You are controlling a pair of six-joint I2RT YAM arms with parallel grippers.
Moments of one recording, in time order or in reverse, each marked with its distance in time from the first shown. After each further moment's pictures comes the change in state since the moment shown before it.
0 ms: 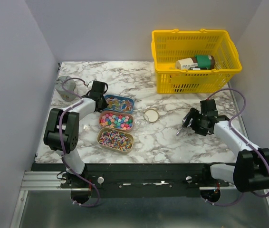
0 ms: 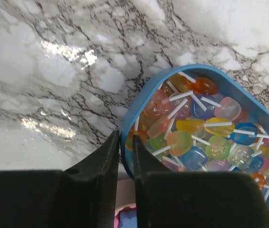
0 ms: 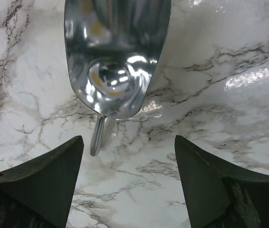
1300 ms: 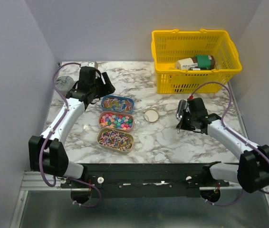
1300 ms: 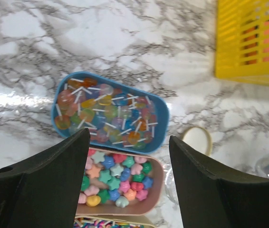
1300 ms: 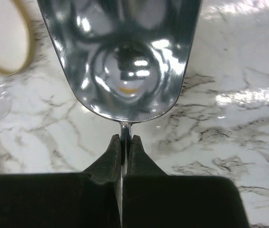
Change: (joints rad) left arm -0.009 -0.324 0.131 -0.169 0.267 0.070; right arm 0.227 0.036 0.034 0.042 0.026 -0.029
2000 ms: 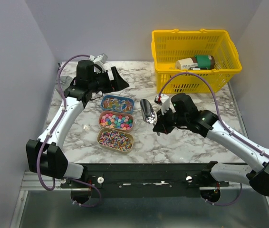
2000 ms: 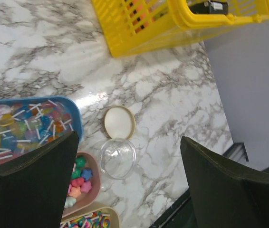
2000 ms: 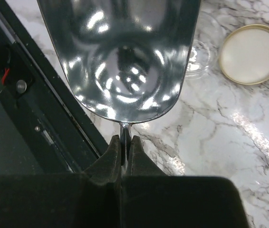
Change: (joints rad) left arm -0.007 -0.019 0.101 0.063 0.443 0.005; right arm 0.395 -0.119 0.306 -0.131 -0.311 -0.402
